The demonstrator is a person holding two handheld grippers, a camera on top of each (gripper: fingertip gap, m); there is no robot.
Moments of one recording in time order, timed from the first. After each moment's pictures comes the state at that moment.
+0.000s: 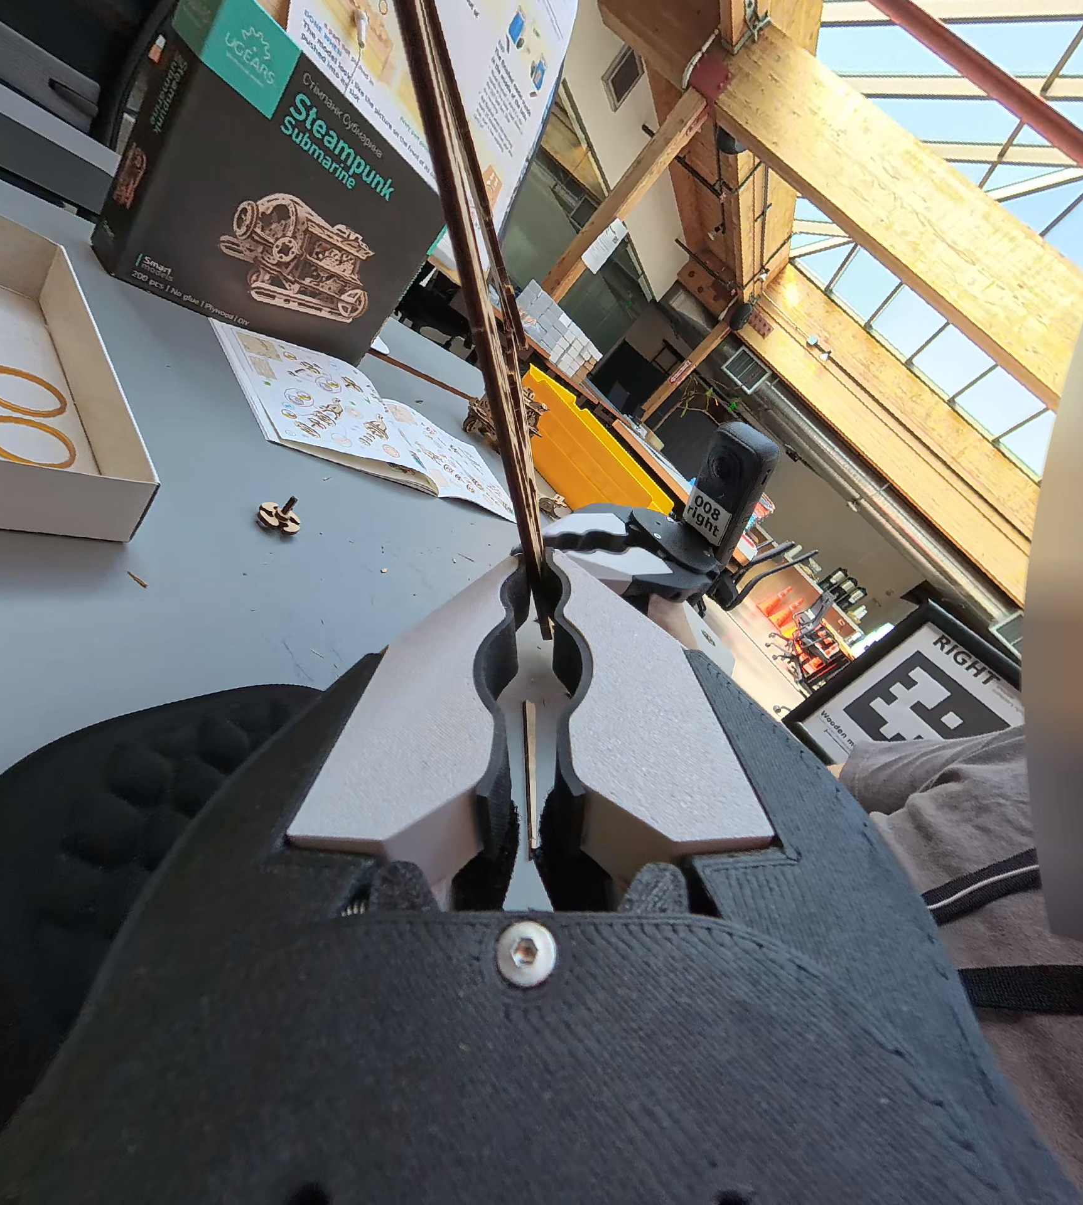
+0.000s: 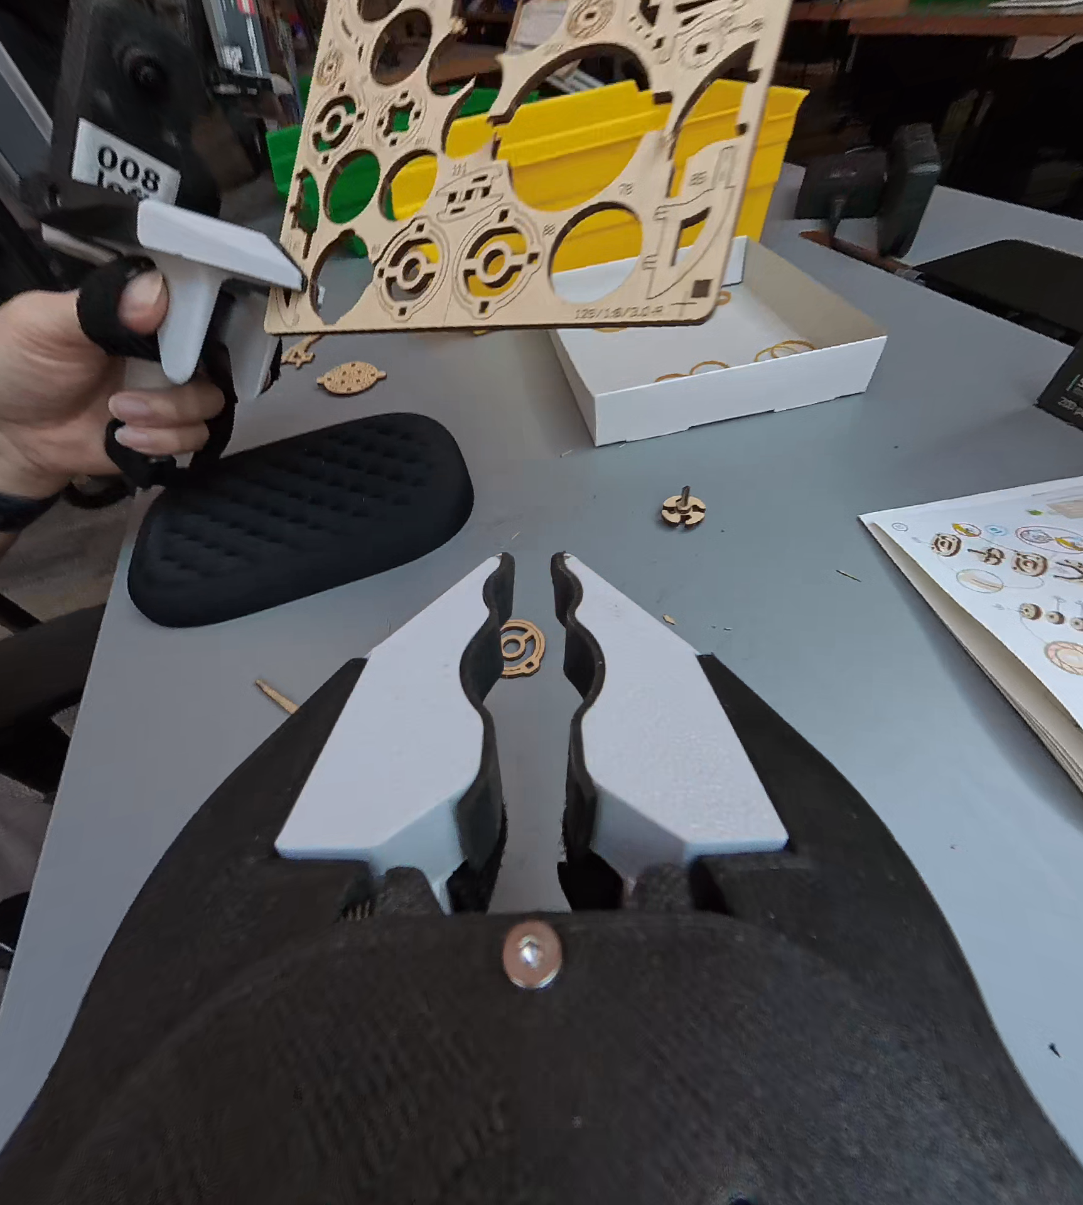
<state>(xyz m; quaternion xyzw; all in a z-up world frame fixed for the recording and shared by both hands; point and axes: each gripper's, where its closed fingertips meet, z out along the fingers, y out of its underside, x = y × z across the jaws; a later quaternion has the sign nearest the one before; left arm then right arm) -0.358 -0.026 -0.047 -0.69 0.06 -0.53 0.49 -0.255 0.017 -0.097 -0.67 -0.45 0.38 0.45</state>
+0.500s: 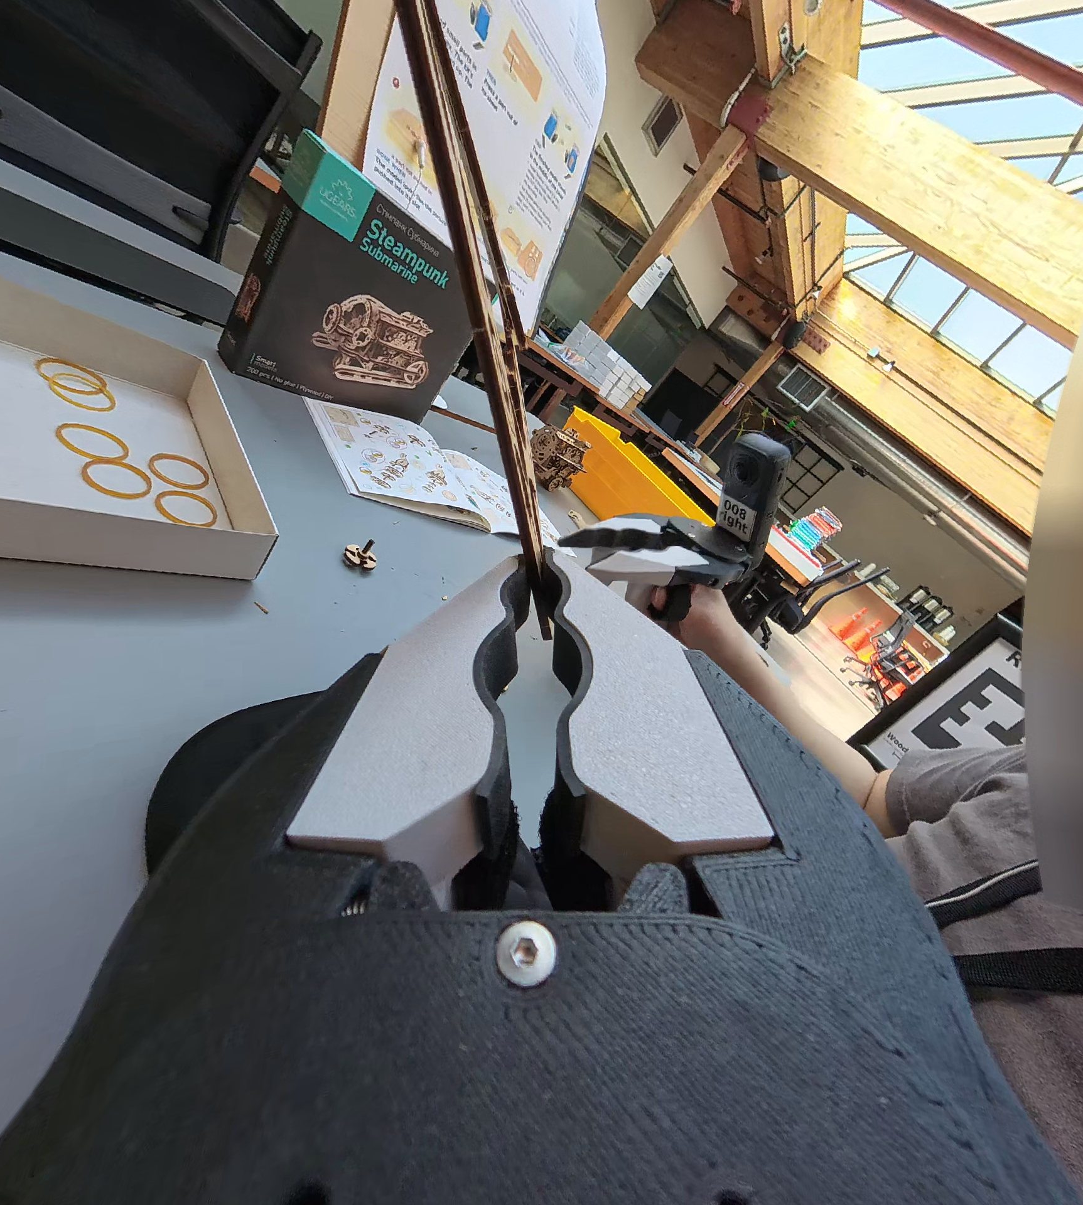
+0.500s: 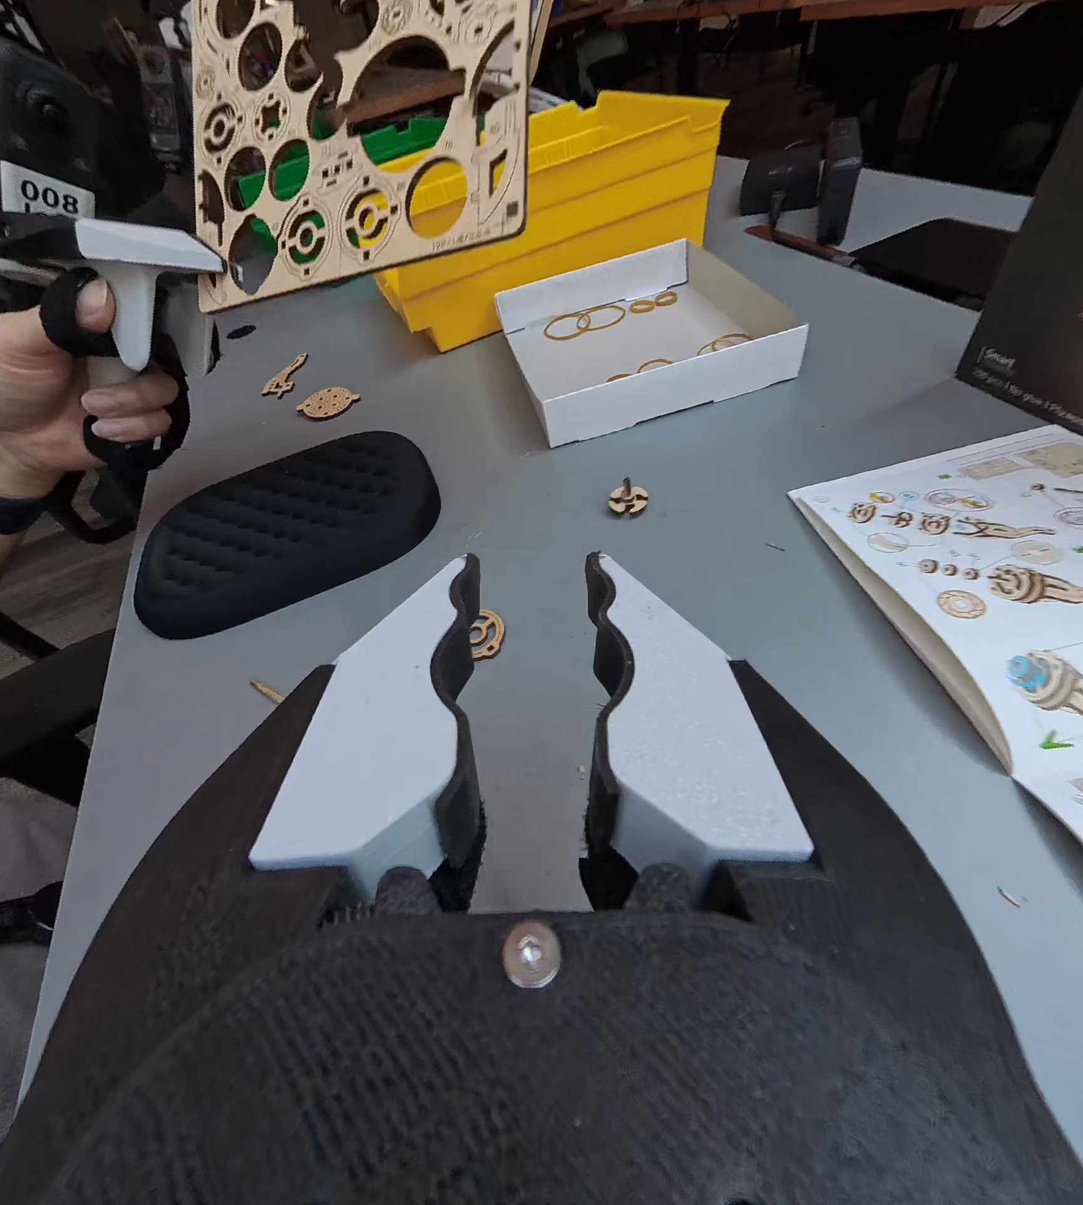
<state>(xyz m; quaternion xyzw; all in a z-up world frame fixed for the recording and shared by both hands) -0.399 -0.033 -0.031 -0.69 0.06 -0.48 0.54 -0.228 0.035 -0.085 -0.69 -0.42 0.39 0.44</state>
